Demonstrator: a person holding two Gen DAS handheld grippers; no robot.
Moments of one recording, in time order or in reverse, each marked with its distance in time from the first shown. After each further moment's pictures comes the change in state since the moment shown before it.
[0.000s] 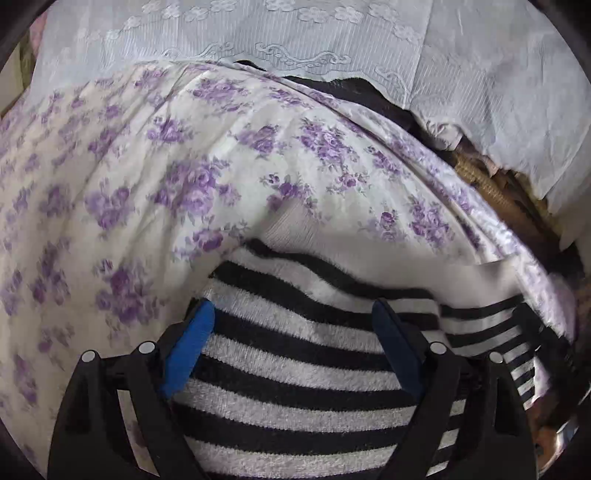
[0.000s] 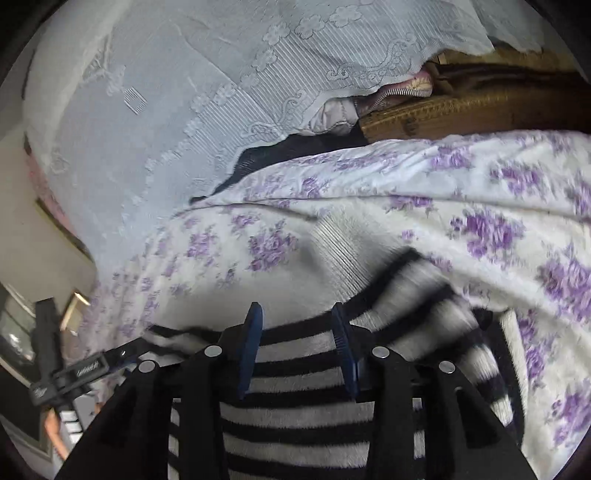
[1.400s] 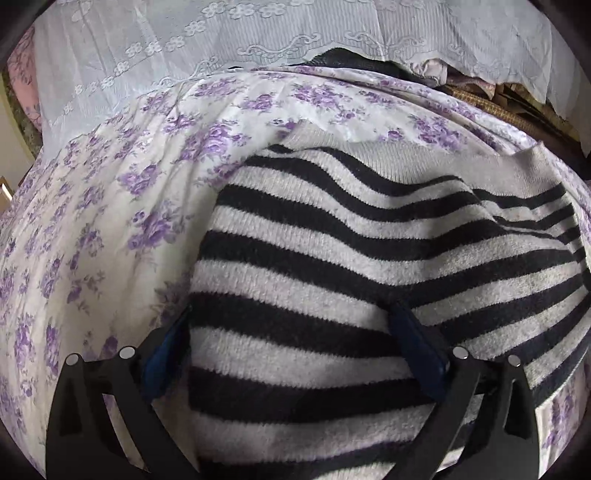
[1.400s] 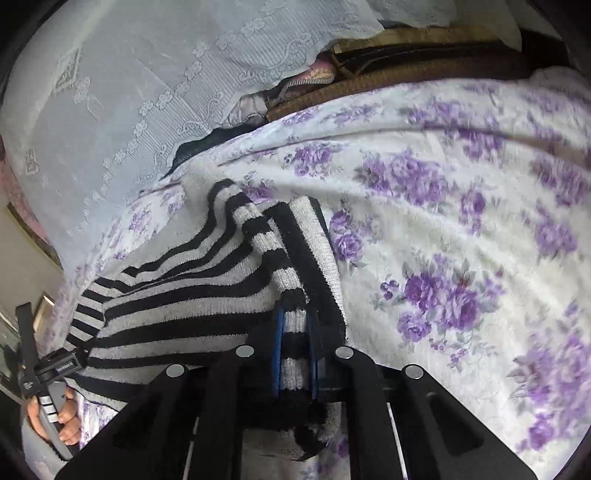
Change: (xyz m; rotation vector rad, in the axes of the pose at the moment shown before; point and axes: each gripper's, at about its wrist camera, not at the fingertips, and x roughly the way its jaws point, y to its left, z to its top) left arm 0.000 -0.010 -0.077 0.220 -0.030 0.209; right arm -0.074 -0.079 -0.067 0.029 -0.014 -0.203
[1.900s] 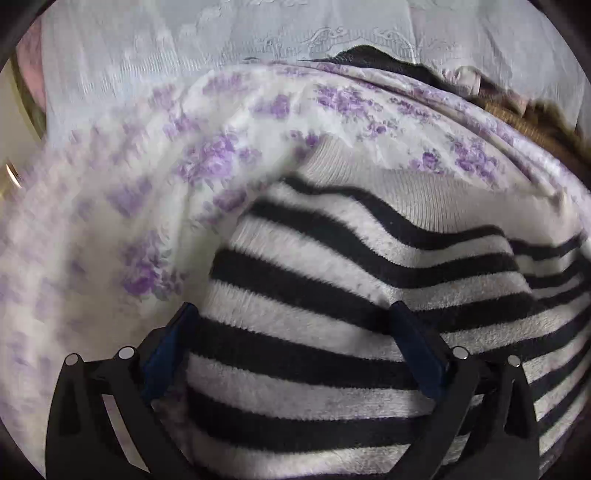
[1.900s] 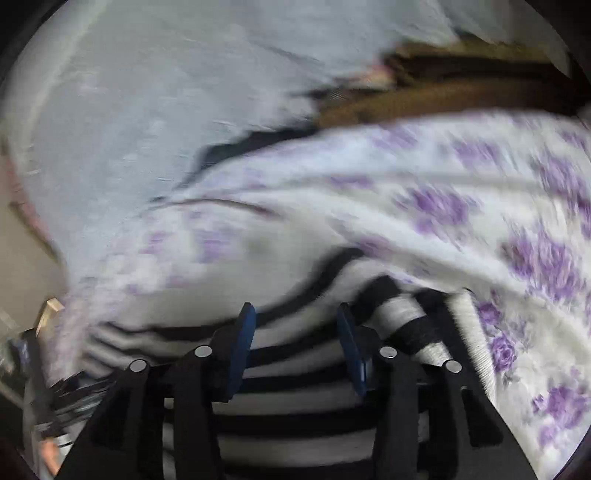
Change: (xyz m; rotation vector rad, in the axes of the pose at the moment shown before) left arm 0.033 0.008 0.037 -0.096 0.022 0.014; right arm 0.079 0.055 0.048 0.023 -0.001 0.061
